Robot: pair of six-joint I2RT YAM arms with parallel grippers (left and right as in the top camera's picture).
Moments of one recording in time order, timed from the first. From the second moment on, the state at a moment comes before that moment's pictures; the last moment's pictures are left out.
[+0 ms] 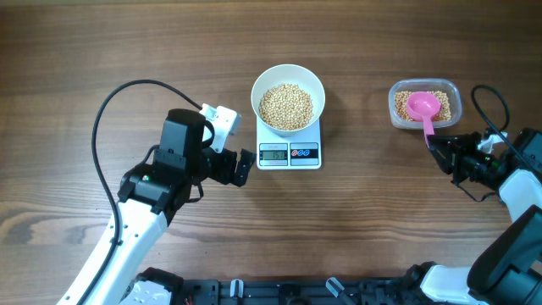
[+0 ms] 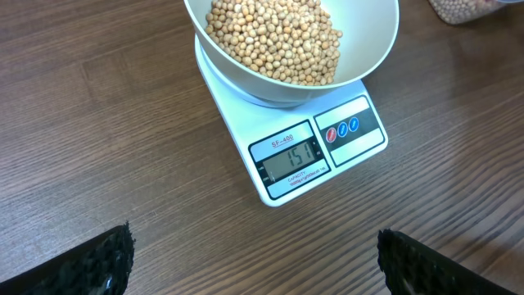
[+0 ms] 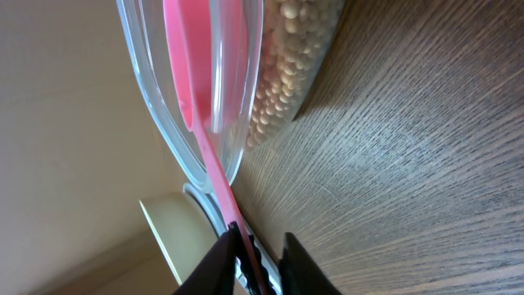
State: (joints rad) left arm -0.34 1.14 0.82 -0.56 0.23 0.00; right arm -0.64 1.56 0.74 -0.36 -0.89 0.65
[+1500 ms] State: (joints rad) left arm -0.34 1.14 0.82 -0.56 0.22 0.00; right arm -0.64 1.38 0.74 -0.17 -1.13 0.73
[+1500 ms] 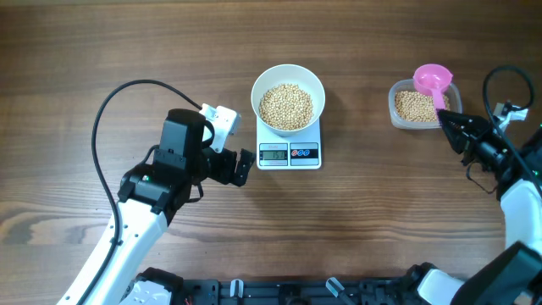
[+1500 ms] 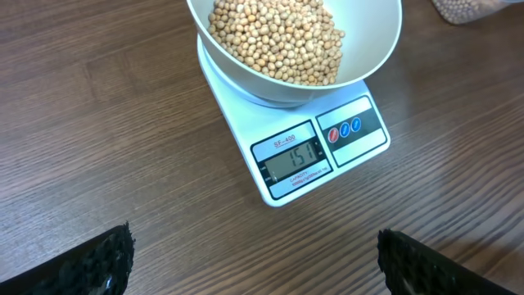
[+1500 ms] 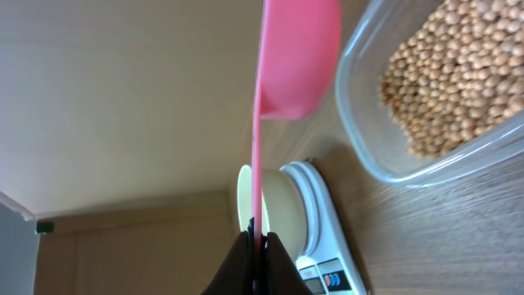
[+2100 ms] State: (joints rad) left arm -0.34 1.14 0.82 -0.56 0.16 0.00; right arm -0.27 1.19 1.03 -0.52 -0.81 0.53
